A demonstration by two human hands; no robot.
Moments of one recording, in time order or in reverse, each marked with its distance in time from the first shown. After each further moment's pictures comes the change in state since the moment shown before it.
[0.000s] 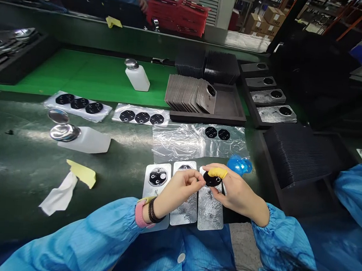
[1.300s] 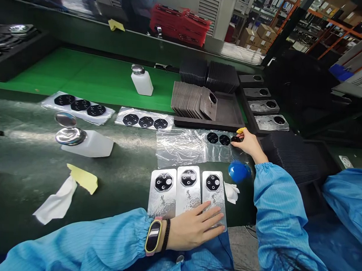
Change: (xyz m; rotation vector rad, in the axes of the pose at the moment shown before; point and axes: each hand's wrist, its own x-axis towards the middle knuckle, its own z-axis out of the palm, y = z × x) left_hand -0.011 -0.090 0.018 1.377 -0.209 1.321; right_hand 0.043 0.138 -0.043 -0.155 0.093 0.914
